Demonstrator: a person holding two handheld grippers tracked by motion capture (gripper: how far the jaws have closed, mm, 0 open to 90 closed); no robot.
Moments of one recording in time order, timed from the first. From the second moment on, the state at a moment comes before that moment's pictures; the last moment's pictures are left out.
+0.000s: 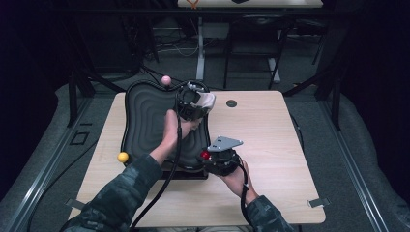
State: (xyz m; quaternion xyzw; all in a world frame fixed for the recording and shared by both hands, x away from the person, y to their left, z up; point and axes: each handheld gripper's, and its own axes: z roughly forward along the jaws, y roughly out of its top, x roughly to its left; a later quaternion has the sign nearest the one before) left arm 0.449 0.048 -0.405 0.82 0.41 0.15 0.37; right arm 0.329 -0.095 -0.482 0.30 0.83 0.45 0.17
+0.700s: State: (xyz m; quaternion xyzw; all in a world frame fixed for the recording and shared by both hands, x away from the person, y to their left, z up) left arm 0.404 0.048 -0.430 0.84 0.37 0.10 0.39; right arm 0.327 -0.102 -0.476 0.31 0.81 0.46 0.17
